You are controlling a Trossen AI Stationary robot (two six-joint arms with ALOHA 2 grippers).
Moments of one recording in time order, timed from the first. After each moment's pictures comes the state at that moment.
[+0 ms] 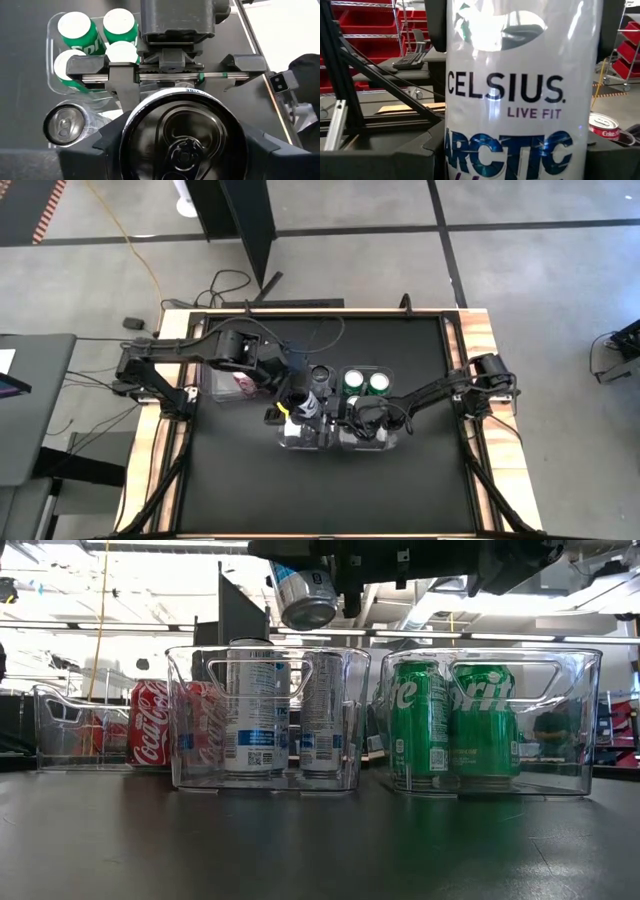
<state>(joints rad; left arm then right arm) -0.05 1.61 1.80 -1.05 0.11 0.12 0.24 1.83 0.99 0.90 0.40 0.00</state>
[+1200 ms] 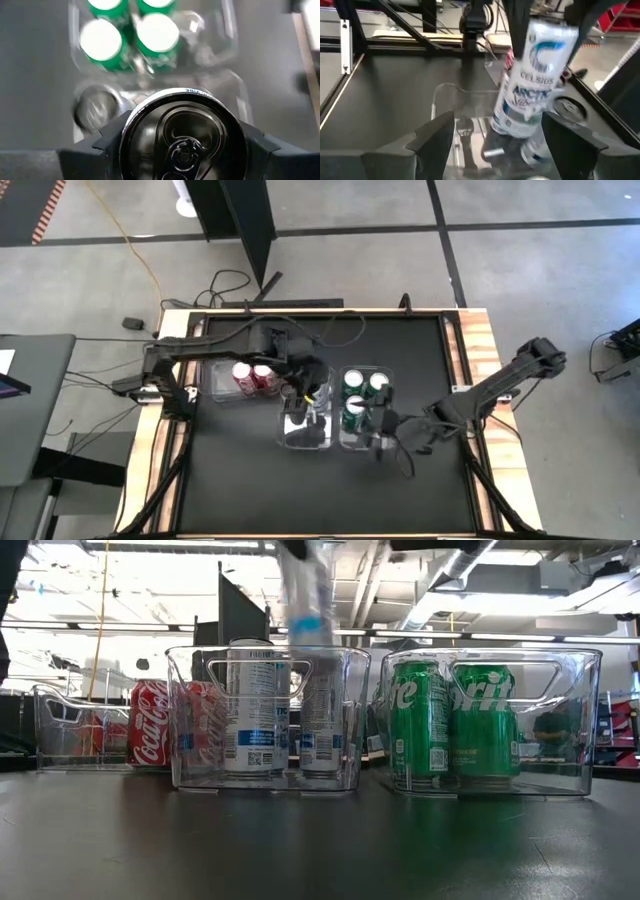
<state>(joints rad) 0.02 1.74 1.91 -1.18 0.08 0.14 0.48 1.38 0.99 -0.07 0.71 0.17</state>
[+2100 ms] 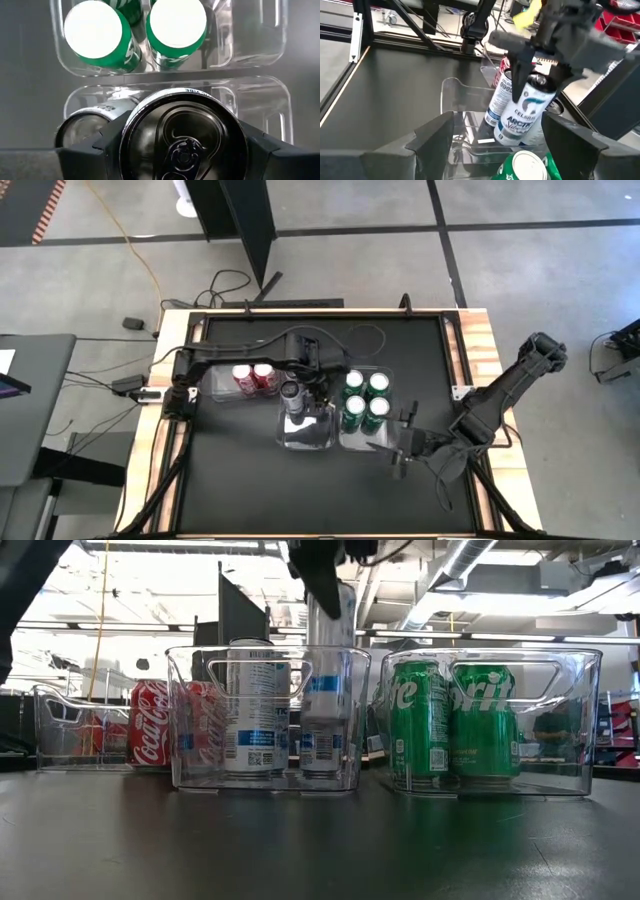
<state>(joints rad) 0.04 2.00 2.08 -1.23 0.03 0.14 0.74 1.28 0.99 -0.25 0.99 0.21</state>
